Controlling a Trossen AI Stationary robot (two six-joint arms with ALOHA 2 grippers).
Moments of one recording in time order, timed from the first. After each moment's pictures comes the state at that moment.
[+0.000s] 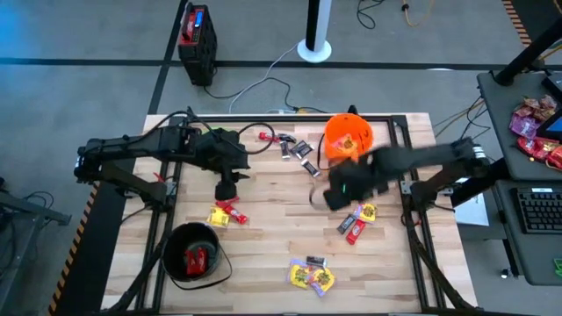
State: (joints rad) left arm 0.04 1.31 1.44 -1.01 -0.03 0.07; right arm 0.14 1.51 1.53 -1.37 -0.08 1.36
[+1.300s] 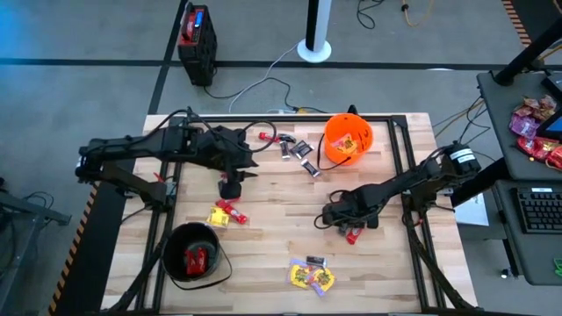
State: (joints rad) left arm 0.04 1.33 1.44 -0.90 -0.03 0.13; right arm 0.22 1.63 0.81 -0.59 -0.09 1.87
